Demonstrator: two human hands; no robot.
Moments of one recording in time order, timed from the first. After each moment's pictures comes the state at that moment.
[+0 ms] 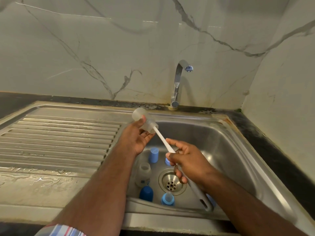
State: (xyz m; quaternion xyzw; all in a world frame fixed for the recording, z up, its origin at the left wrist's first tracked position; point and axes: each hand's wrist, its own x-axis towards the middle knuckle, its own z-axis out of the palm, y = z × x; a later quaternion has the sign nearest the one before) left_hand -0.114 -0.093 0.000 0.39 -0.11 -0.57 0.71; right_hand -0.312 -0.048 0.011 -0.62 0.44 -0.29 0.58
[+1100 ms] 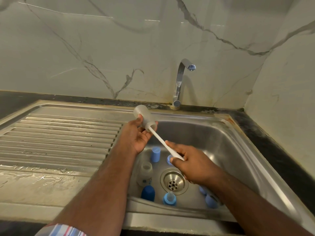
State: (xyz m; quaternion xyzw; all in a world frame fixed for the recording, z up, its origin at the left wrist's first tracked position) left_hand -0.106 -0.095 0.000 0.32 -0.08 -0.59 0.73; right_hand -0.320 -0.050 0.017 -0.79 0.45 -0.19 0.36
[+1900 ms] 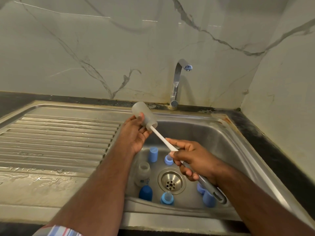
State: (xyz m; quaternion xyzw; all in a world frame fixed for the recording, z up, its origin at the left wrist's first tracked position) left_hand -0.116 -0.091 0.004 0.36 -0.15 -0.55 0.74; right_hand -0.331 -0.062 0.023 -0.66 0.39 -0.21 0.61
